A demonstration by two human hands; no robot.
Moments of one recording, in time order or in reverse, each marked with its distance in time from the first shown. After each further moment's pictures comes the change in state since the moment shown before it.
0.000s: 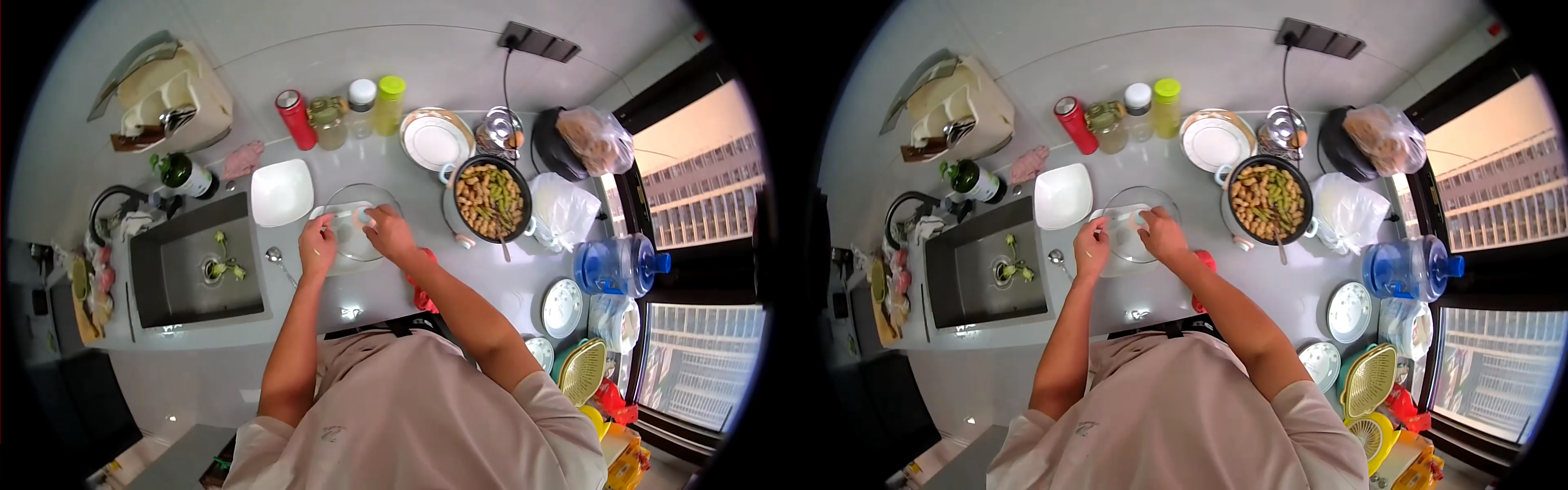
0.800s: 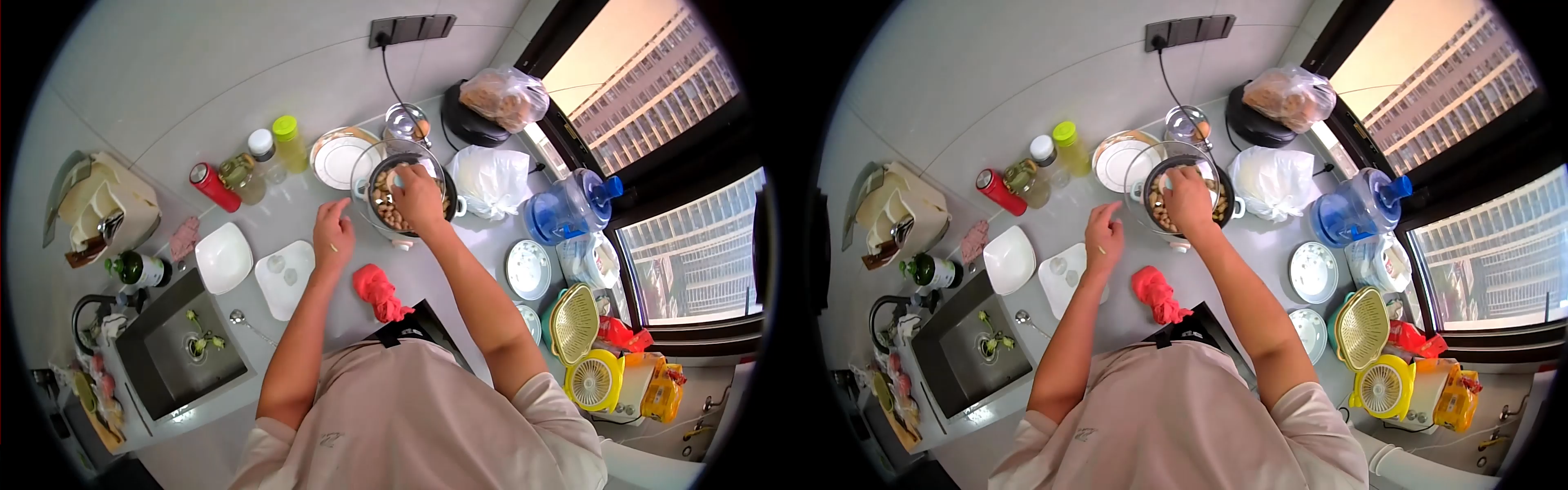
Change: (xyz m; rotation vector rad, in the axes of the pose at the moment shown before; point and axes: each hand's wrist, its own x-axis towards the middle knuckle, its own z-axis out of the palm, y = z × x) left_hand 0.017 0.167 0.112 -0.218 -0.238 0.401; right_hand -0.002 0.050 -0.224 -0.346 0.505 0.091
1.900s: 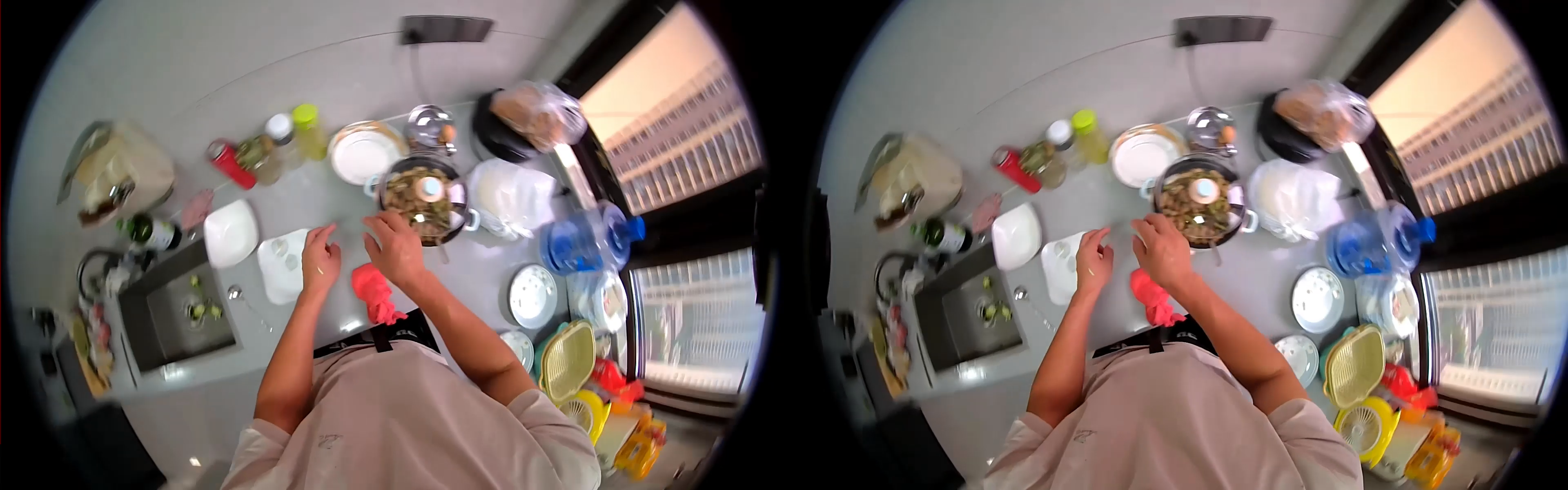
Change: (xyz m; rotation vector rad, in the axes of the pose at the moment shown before) left_hand -0.058 -0.013 -0.011 0.125 0.034 -0.239; right_hand -0.067 -0.038 -0.002 0.250 -0.126 -0.123
